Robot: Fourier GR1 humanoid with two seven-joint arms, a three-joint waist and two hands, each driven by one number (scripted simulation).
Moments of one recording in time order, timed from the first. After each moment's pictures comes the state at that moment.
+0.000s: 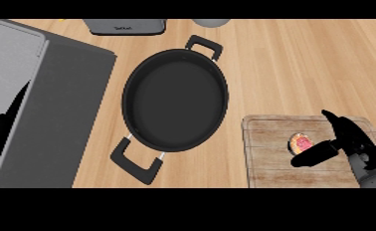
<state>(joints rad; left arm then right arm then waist) 0.06 0.70 -0.17 -1.68 0.25 0.31 0.15 -0.16 -0.73 0.42 -1.62 0.00 -0.13 1.17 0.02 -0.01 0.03</state>
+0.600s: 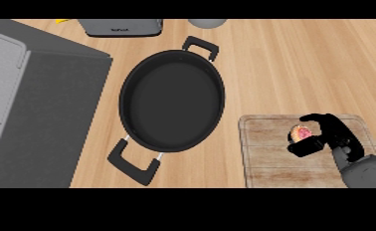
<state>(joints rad) 0.10 0.74 -0.20 -1.62 0.28 0.34 0.09 -0.22 -0.67 0.46 -1.51 0.05 -0.11 1.15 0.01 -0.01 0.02</state>
